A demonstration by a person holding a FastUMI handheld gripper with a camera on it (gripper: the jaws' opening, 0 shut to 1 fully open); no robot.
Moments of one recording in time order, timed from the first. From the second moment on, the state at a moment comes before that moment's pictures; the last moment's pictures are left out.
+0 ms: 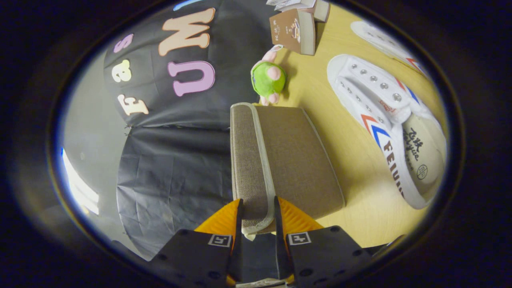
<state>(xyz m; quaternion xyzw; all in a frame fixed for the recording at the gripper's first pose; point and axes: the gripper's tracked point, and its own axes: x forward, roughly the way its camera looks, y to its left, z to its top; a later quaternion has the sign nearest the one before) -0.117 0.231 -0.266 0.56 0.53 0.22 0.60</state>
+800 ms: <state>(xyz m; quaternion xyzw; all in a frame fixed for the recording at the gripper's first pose) -0.080 0.228 -0.198 0.60 0.45 0.27 0.60</state>
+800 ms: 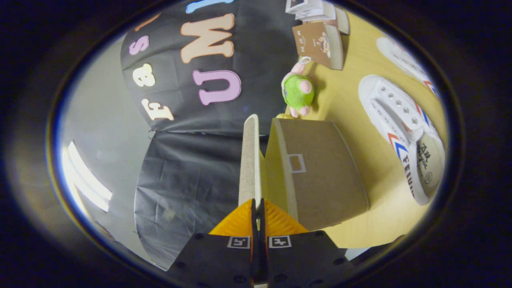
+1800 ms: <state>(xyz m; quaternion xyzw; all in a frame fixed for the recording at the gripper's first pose) -0.072 0.382 -0.087 0.47 0.43 0.39 0.66</state>
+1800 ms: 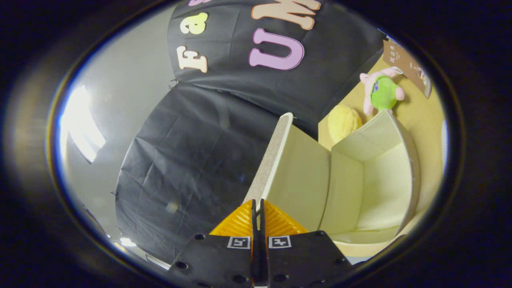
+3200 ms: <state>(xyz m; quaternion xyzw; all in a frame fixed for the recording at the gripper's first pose) -0.055 0.259 -0.152 0.16 0.35 0.34 0.85</state>
